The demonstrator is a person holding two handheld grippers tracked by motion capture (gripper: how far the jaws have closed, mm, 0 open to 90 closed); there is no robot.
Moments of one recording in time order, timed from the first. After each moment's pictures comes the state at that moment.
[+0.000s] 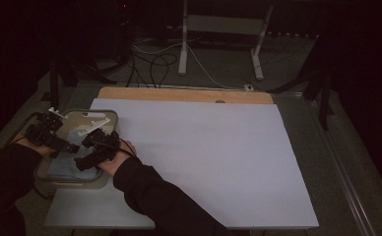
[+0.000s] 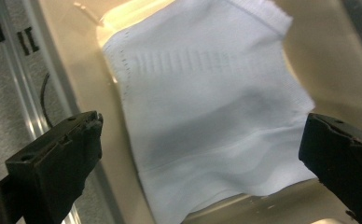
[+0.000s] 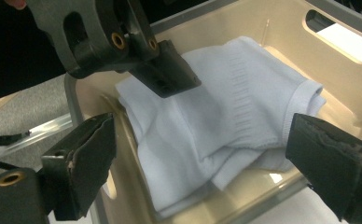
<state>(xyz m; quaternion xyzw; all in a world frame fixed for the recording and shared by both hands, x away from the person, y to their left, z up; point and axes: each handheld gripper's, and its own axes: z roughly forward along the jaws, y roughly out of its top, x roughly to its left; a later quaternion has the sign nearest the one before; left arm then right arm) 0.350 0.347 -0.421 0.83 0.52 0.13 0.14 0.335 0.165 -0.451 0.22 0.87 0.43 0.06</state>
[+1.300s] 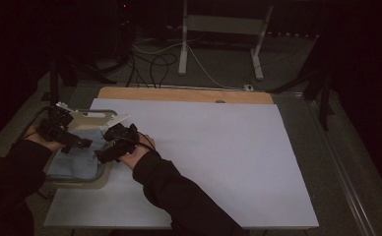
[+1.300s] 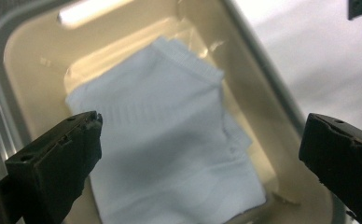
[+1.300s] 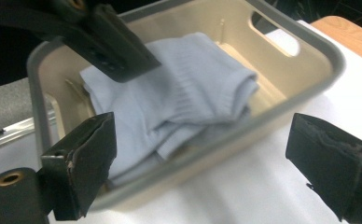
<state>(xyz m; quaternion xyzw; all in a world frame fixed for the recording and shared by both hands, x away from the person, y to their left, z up) 0.351 0.312 -0.401 0.84 0.49 0.13 0.22 0.353 0.113 -0.444 0.22 0.87 0.43 0.11</state>
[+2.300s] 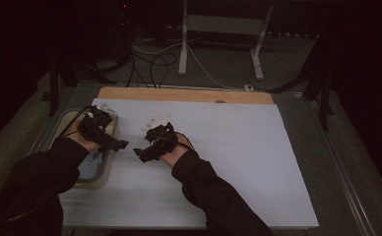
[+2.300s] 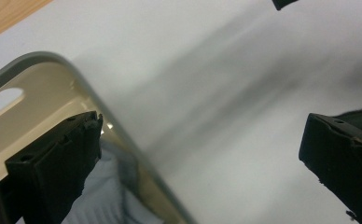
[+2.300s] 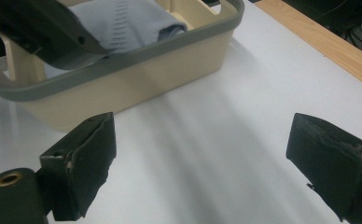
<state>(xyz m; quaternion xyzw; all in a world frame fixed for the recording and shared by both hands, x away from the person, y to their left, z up) 0.355 0.221 -0.401 0.88 0.39 0.13 0.25 0.361 0.015 -0.452 0.22 0.87 0.42 0.14</state>
